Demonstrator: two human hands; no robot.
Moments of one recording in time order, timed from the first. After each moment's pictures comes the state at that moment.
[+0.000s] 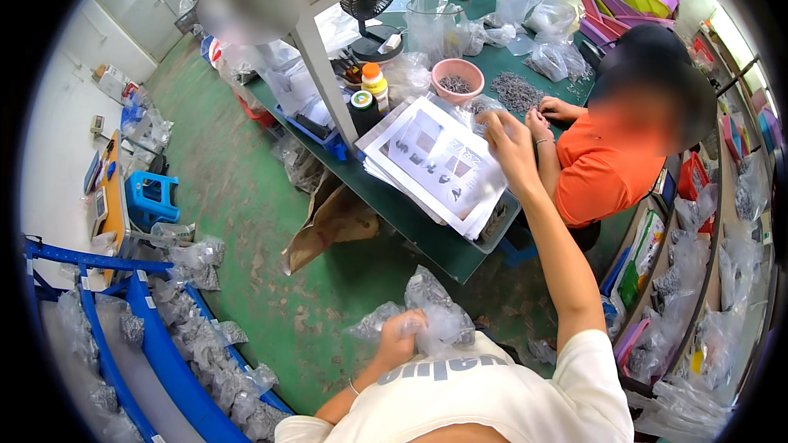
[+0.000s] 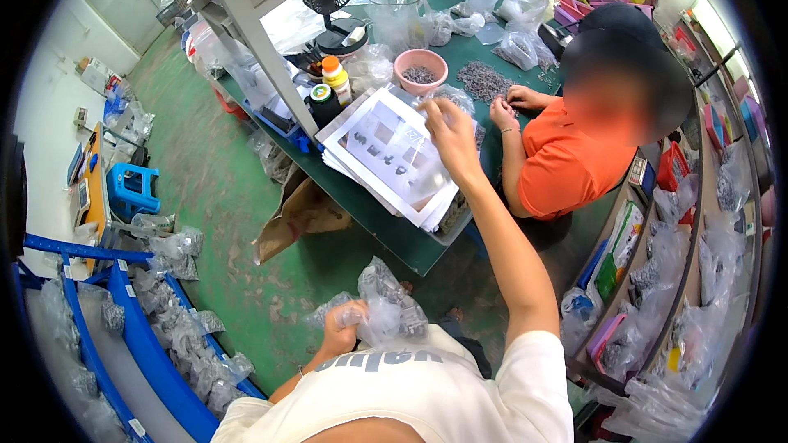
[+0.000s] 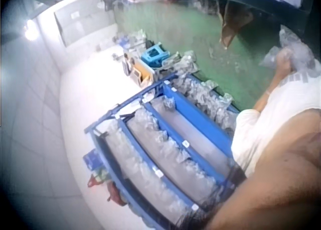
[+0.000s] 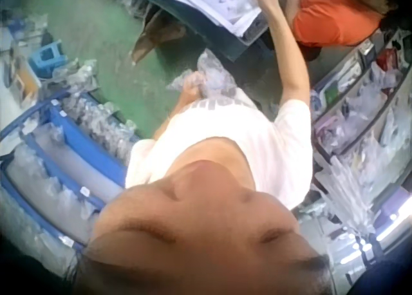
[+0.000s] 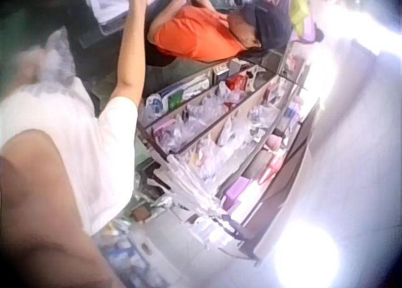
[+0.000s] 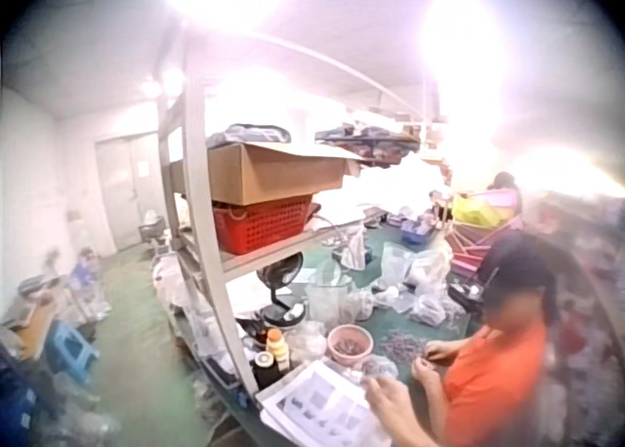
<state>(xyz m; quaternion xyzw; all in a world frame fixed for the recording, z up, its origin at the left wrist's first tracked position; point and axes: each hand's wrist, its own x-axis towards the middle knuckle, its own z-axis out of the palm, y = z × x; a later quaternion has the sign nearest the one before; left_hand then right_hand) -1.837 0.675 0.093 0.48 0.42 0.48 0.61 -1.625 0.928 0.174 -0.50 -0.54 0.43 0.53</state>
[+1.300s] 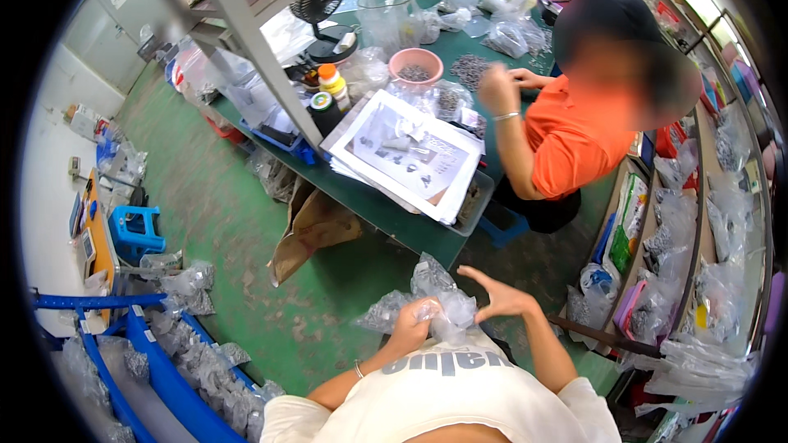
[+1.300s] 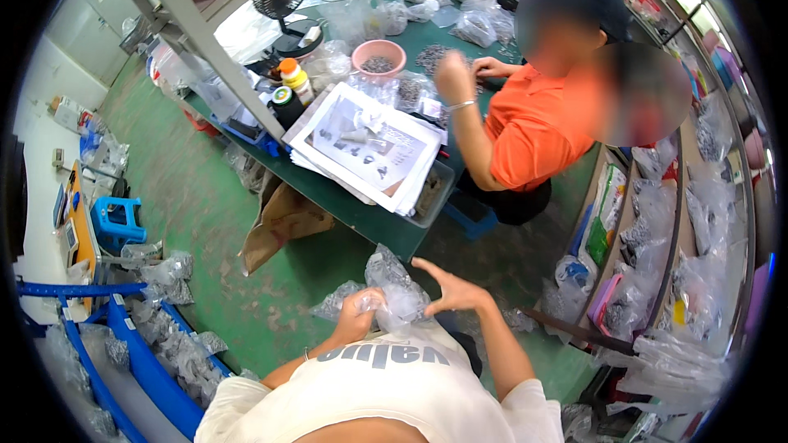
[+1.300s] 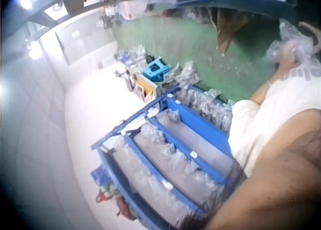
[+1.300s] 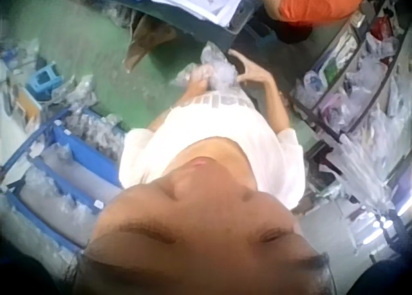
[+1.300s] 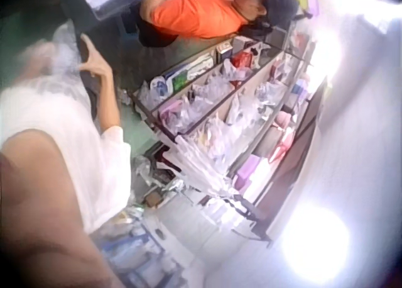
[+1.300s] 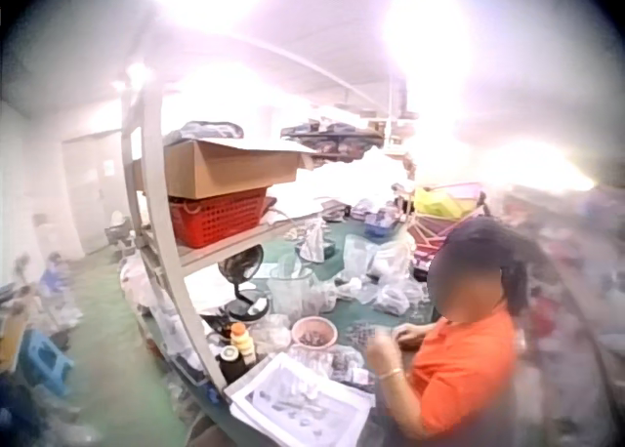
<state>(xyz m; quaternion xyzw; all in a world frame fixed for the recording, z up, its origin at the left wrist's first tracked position) -1.807 0.681 0.077 0.53 0.39 0.37 0.66 -1.565 0.687 0.041 -0.42 -0.64 0.61 0.19</state>
